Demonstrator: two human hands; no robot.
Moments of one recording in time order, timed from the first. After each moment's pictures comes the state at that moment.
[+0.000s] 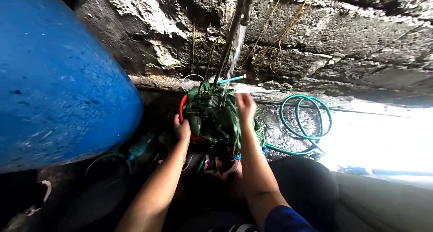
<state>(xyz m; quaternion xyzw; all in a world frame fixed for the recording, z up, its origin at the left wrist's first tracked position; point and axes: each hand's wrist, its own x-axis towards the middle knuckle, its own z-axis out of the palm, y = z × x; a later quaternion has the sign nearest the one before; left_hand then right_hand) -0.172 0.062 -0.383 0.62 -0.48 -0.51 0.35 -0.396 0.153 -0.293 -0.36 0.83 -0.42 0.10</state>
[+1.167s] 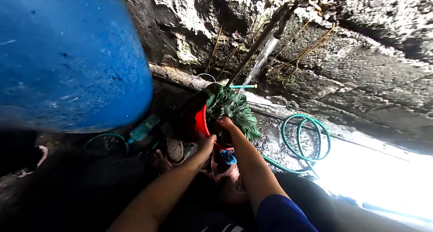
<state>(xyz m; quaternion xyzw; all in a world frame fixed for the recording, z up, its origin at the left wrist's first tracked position) -0.193 0.155 -0.382 0.58 -0.35 -0.69 0.24 -0.373 0.099 -0.414 -0.41 0.78 -0.10 0.45</state>
